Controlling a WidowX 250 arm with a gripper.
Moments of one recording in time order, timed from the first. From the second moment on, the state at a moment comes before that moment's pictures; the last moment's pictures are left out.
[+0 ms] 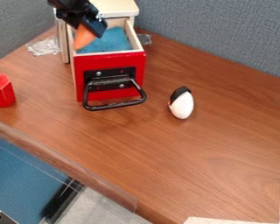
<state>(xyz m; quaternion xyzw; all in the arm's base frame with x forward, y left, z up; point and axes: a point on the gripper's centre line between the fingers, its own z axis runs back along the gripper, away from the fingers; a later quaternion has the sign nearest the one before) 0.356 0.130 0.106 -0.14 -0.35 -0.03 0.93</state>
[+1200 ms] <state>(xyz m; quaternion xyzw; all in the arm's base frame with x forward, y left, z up) 0.344 0.098 0.099 -0.11 -0.38 -0.04 0.92</state>
